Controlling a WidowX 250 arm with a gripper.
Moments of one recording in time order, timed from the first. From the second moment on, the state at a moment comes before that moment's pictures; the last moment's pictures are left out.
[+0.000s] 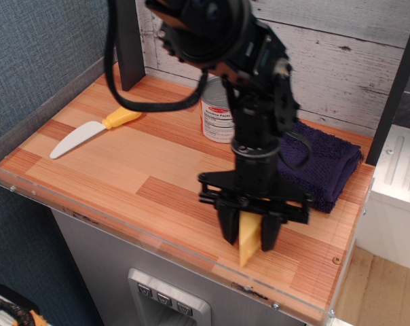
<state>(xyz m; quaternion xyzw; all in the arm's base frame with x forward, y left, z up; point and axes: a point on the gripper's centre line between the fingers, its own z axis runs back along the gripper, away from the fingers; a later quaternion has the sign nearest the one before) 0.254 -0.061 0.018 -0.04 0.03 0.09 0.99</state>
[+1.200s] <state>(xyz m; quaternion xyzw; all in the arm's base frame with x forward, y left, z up) 0.257 0.109 0.042 -0.01 0.00 0.33 0.95</state>
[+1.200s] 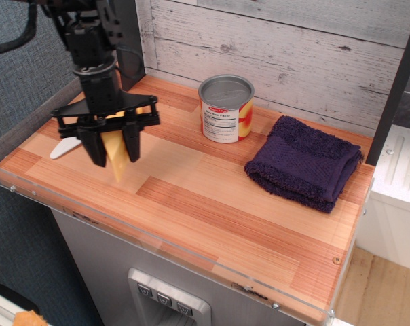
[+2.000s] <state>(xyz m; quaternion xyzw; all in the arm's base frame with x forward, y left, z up) 0.239 0.148 0.020 0.00 0.03 0.39 0.92</state>
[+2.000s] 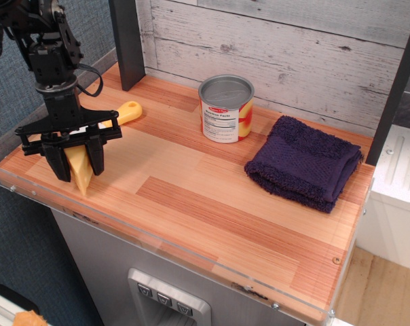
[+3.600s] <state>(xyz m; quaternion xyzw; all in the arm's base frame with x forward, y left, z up) 0.265 0.087 0.078 0.06 0.01 0.06 1.00</state>
